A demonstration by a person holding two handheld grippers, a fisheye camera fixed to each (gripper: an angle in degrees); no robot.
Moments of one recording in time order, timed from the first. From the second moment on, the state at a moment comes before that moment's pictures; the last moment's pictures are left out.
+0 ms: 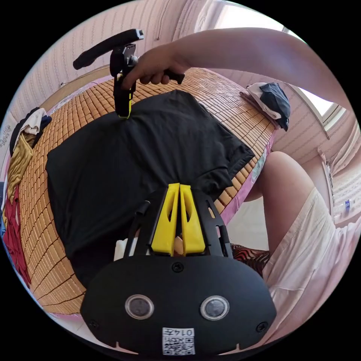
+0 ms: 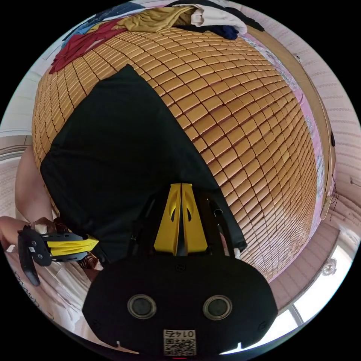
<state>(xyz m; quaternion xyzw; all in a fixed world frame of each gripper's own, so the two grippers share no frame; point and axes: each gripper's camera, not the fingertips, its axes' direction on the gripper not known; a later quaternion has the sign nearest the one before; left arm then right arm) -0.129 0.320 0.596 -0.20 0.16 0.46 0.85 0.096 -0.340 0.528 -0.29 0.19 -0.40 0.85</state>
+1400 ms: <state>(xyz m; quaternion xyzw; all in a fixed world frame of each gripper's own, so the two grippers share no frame) -0.061 0.458 0.537 -0.09 0.25 0.60 0.76 0.514 -0.095 0.306 -0.02 -0.27 0.06 0.96</state>
